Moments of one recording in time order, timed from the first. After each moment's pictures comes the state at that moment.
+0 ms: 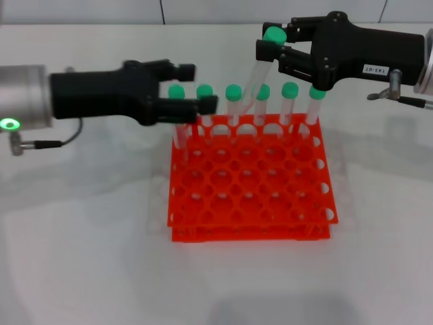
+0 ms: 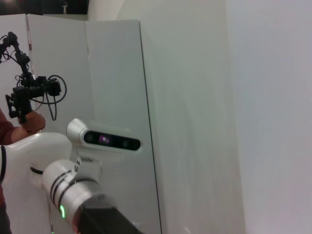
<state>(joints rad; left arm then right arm) -0.53 -2.08 0.86 0.90 1.82 1.62 -1.69 0.59 2.02 -1.18 -0.80 -1.37 -1.42 1.39</state>
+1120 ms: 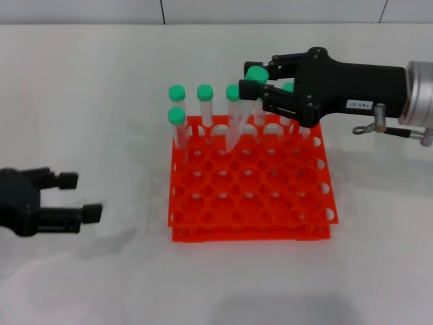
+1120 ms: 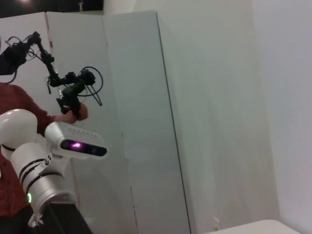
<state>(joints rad) -0.16 -2.07 0.82 1.38 2.01 1.83 -1.94 0.54 2.02 -1.31 -0.81 -1.32 -1.41 1.40</state>
